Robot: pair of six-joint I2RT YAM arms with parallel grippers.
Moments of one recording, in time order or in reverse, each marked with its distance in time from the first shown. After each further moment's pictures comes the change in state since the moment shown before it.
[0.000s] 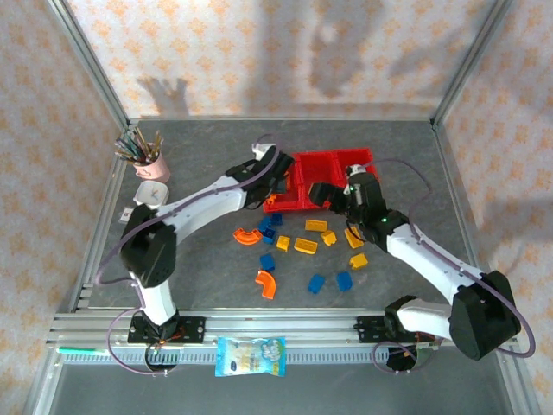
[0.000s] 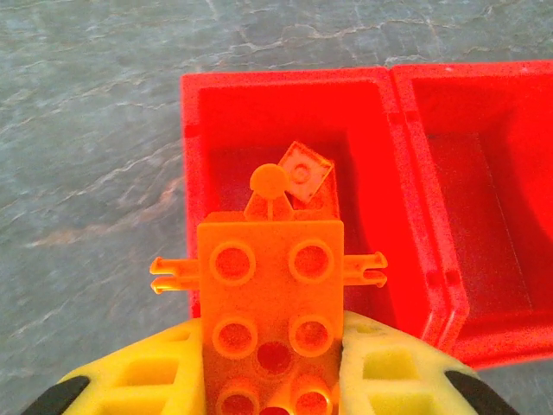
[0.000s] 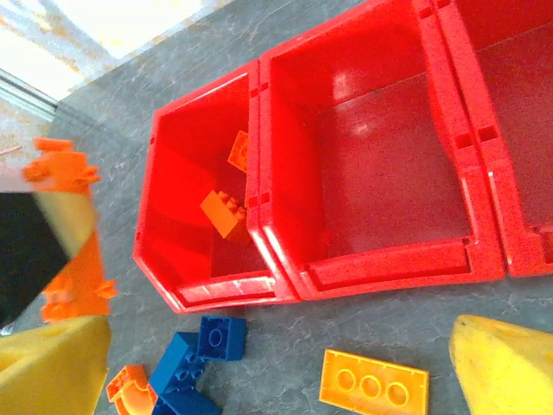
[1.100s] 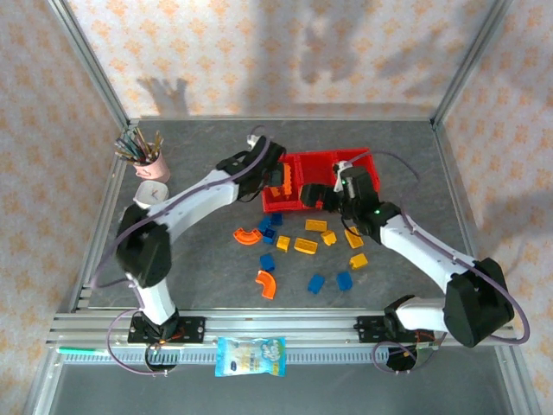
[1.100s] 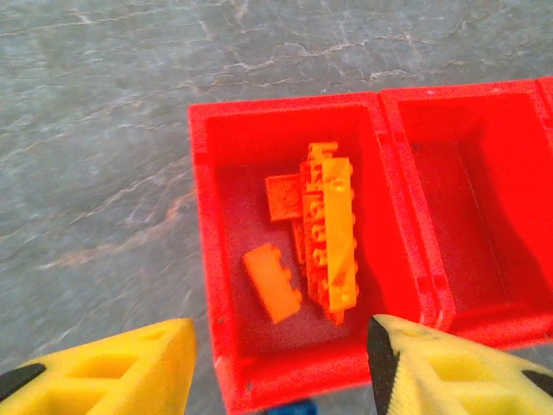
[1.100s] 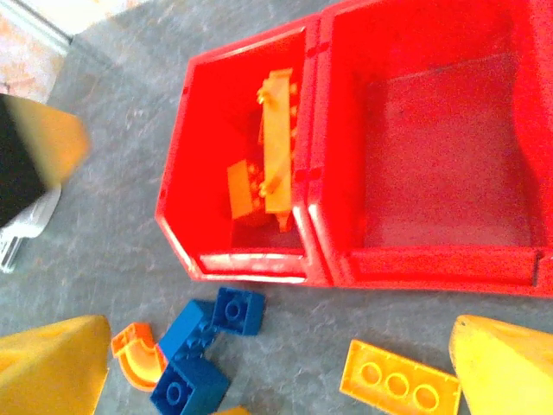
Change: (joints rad) left arm 0.055 -0.131 -0.063 -0.009 0.094 0.069; right arm 0.052 0.082 0.081 -0.056 -0.074 -0.109
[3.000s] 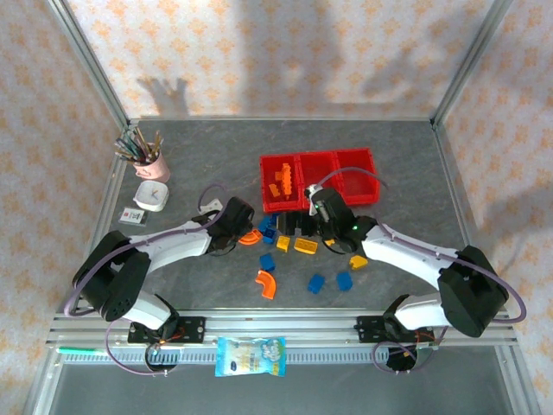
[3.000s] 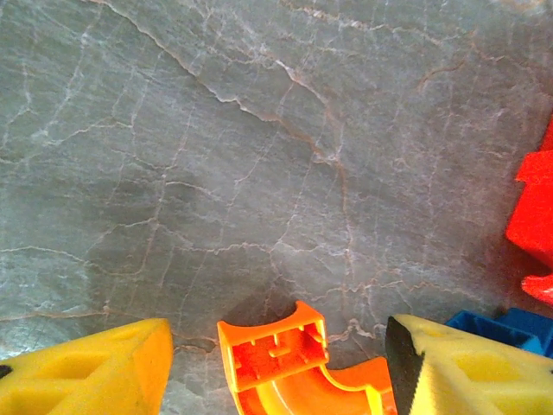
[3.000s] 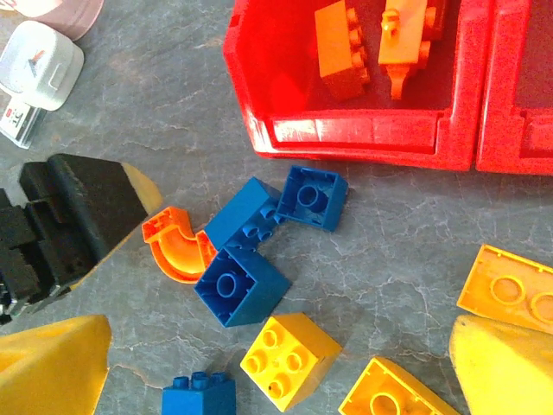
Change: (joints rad) left arm 0.006 -0.227 -0.705 0.243 -0.004 -0.700; right arm 0.216 0.060 -0.069 0.055 0.014 0.036
